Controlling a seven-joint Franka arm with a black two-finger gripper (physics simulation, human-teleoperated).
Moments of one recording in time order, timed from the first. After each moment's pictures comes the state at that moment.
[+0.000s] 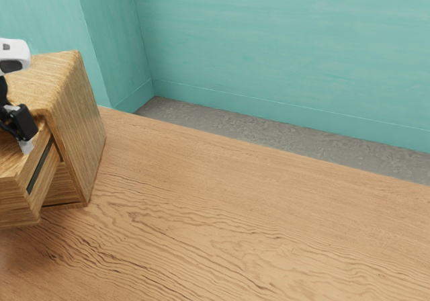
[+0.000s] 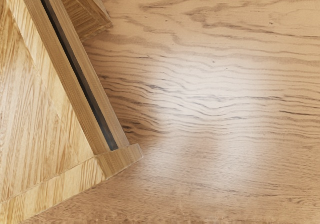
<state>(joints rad) 0.29 -0.82 -0.13 -2.26 0.02 1.53 0.09</state>
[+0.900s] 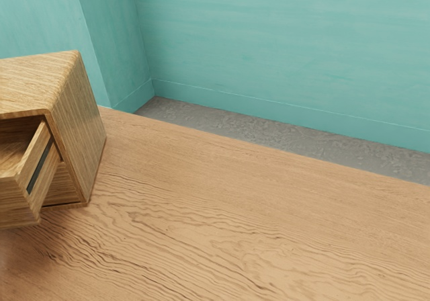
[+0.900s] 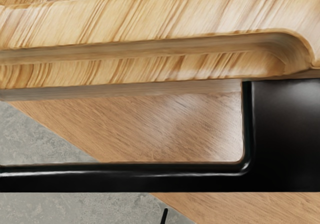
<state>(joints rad) 0.50 -1.01 0.12 -2.68 0.22 1.66 0.01</state>
